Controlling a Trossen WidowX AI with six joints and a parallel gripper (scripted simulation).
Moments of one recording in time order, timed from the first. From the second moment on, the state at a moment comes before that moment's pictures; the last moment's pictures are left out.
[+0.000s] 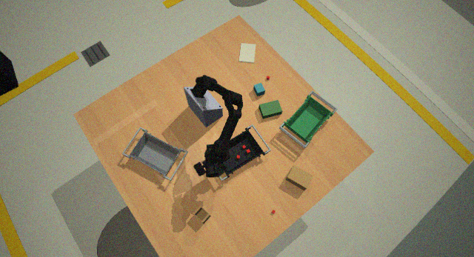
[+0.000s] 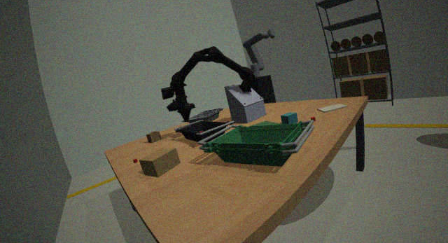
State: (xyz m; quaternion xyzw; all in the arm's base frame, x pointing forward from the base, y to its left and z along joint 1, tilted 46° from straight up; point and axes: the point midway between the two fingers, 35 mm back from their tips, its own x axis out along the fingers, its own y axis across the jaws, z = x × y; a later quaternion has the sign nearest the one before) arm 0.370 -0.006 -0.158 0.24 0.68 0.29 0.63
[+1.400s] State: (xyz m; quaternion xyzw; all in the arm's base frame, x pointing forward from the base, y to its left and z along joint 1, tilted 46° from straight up) arm 0.363 0.062 -0.125 0.24 0.68 0.30 0.62
